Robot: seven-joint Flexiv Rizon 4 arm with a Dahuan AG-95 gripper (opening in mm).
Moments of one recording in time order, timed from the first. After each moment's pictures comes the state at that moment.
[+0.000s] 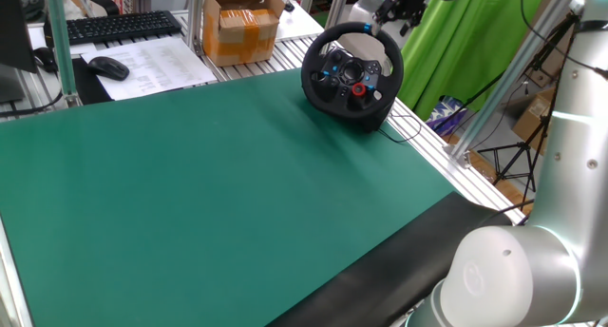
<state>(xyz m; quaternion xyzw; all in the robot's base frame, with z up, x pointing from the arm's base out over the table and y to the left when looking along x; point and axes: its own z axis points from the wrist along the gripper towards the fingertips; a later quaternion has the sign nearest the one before) 0.645 -0.414 0.255 0.09 0.99 0.03 0.08</state>
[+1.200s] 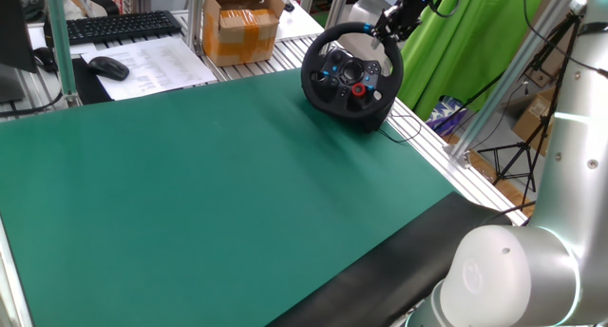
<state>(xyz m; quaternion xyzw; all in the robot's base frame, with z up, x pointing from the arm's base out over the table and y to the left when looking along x) 0.653 -0.419 0.230 0.09 0.99 0.04 0.09</state>
